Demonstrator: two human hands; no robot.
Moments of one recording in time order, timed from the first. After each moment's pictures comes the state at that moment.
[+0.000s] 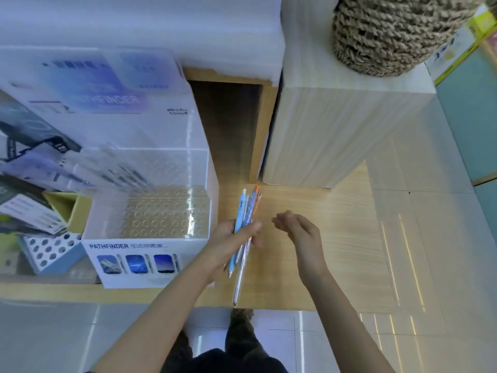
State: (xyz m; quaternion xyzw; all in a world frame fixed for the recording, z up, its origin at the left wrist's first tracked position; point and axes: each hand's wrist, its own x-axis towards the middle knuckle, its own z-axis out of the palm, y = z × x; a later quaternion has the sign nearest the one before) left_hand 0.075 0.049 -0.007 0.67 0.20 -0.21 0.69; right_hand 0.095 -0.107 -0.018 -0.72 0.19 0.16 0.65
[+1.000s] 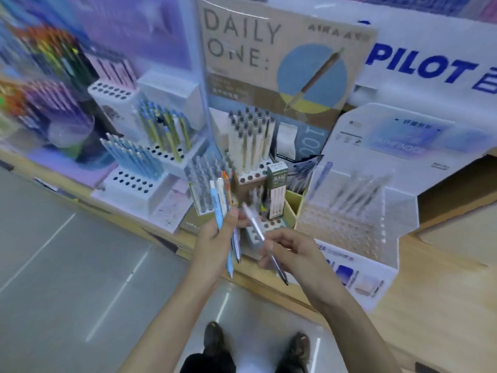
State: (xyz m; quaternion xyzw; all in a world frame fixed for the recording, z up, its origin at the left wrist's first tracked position) left_hand -0.099 0.361 0.095 0.64 0.33 0.18 0.67; right_hand -0.038 0.225 0.104 -0.67 -0.11 0.38 0.62
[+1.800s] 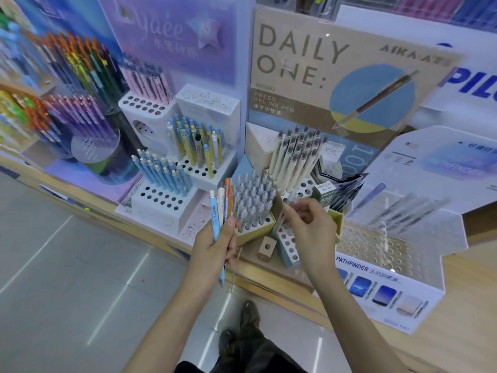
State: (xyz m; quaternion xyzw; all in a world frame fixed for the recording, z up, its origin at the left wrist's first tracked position) left_hand -0.120 0.463 0.086 0.63 0.31 0.13 0.70; right_hand -0.011 0.336 0.078 -0.82 -0.07 0.07 0.57
